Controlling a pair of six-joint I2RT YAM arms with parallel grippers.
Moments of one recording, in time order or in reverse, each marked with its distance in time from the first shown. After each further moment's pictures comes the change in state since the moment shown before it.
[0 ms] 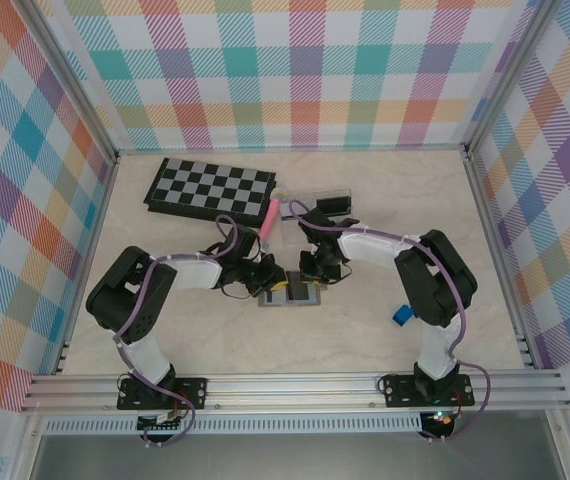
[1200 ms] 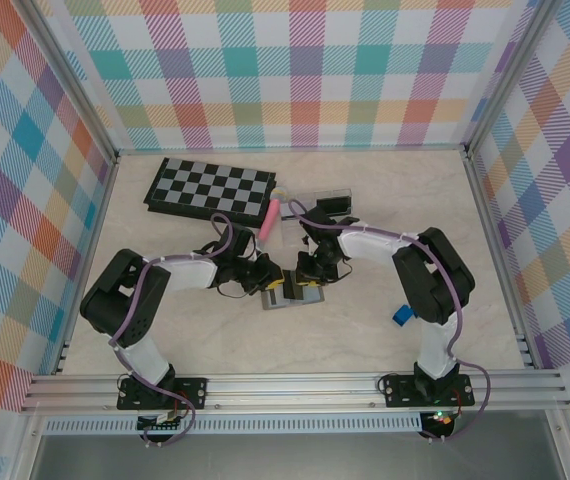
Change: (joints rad) left arm 0.023 -0.023 -0.009 -0.029 0.002 0.027; right arm -0.011 0.022 0.013 0.003 -0.140 -0.054
